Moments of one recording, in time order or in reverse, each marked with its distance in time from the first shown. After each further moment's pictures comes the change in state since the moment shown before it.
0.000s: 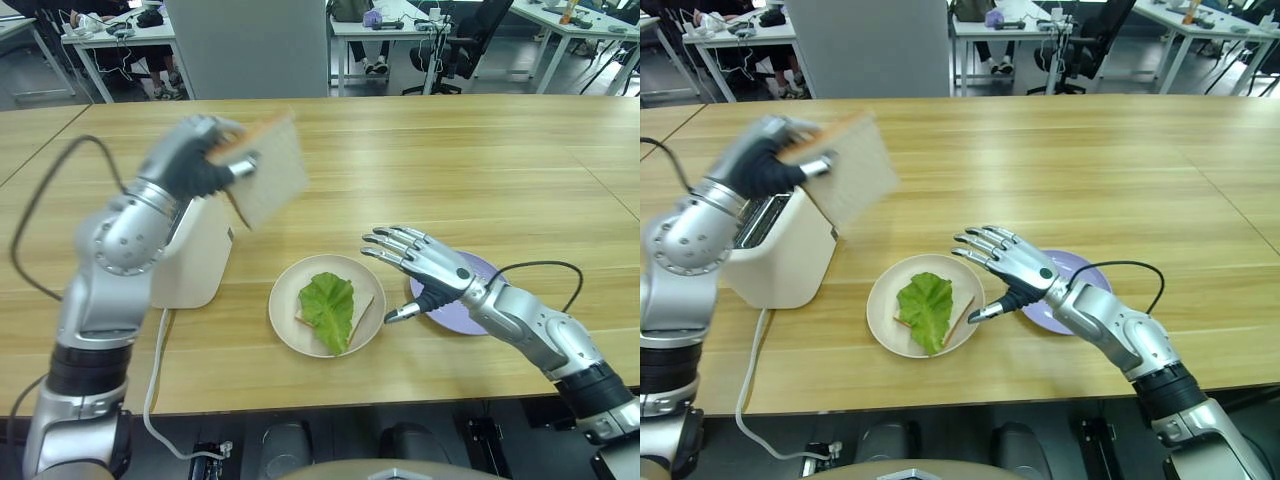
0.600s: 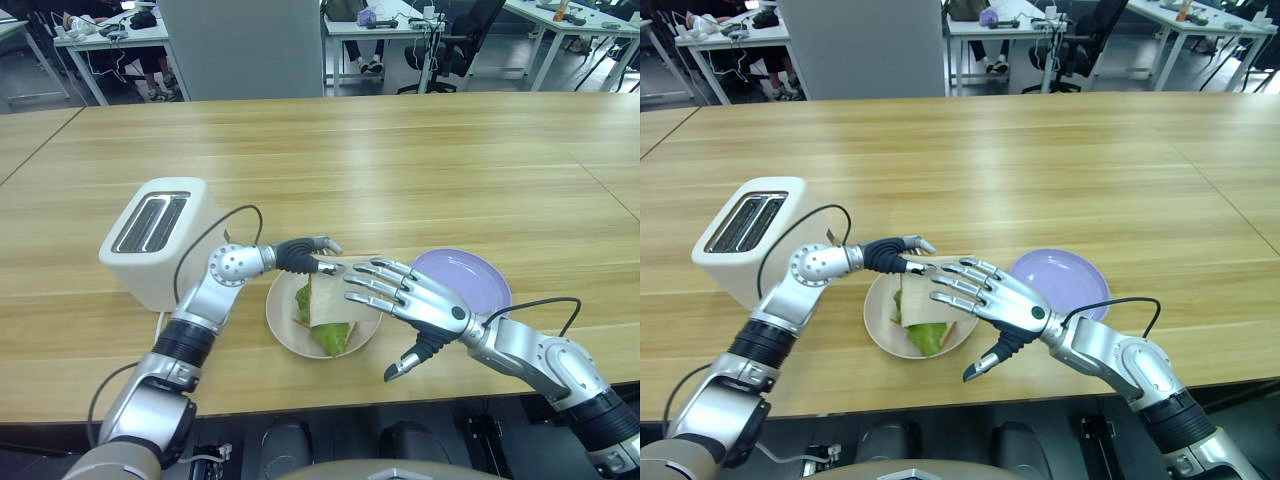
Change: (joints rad) left arm -0.094 -0.254 -0.248 0.607 -0.044 -0.247 -0.184; right arm 0.105 0.032 0.072 -0.087 -0.078 -0.094 -0.011
